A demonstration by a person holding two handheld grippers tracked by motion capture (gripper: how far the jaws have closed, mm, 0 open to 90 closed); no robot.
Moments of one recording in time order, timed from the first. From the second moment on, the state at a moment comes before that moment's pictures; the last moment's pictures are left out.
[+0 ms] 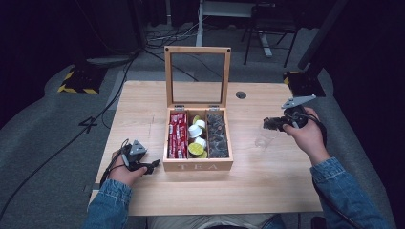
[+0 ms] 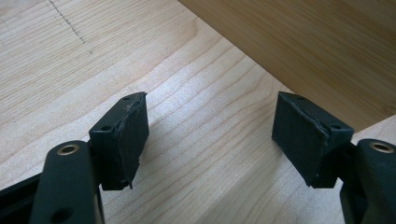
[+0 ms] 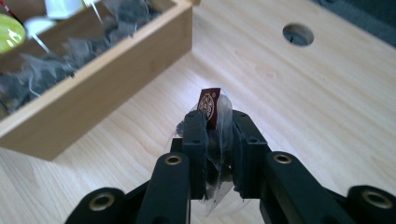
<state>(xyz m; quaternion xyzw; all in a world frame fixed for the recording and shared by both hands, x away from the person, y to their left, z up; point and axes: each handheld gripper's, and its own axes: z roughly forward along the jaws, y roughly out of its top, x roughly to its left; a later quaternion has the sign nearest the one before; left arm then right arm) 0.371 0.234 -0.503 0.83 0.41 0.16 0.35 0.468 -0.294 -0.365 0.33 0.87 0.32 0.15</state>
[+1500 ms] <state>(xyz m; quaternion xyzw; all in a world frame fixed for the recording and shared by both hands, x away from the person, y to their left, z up) 0.375 0.238 -0.503 0.83 0.41 0.16 0.35 0.475 -0.299 -0.375 0.38 0.82 0.41 0.15</state>
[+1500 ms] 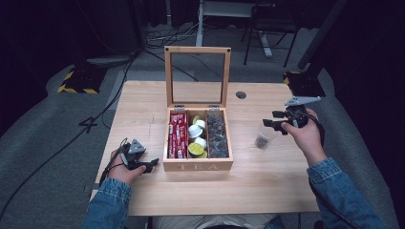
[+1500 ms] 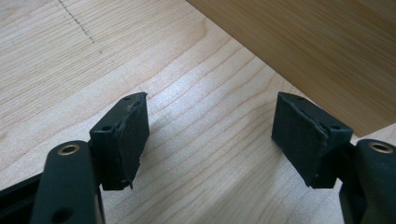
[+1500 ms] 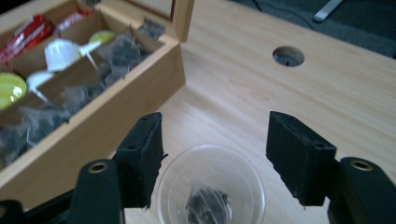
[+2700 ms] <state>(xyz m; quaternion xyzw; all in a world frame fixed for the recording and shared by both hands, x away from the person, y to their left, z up) 0.374 0.244 -0.504 0.82 0.43 0.16 0.34 0.544 -0.232 -0.316 0.31 0.80 0.48 0.17</state>
